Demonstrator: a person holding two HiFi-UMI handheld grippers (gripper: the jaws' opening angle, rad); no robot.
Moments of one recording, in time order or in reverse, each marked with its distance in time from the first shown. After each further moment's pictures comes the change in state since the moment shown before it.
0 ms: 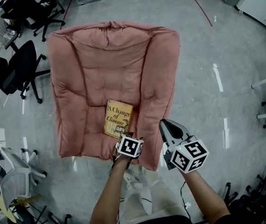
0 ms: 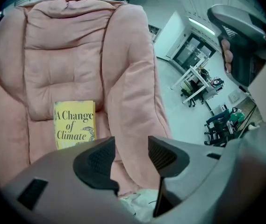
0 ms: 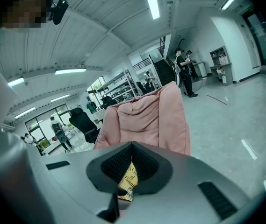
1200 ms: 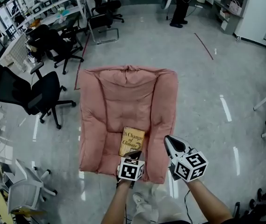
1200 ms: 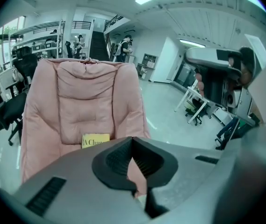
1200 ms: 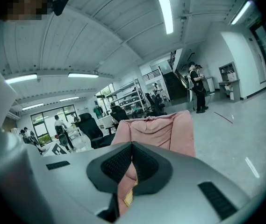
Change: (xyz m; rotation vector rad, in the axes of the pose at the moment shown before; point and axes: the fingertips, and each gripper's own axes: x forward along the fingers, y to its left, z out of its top) left arm -0.177 -0.032 0.032 0.033 -0.346 0.115; right arm -0.066 0.079 0.073 -0.120 -0.115 0.048
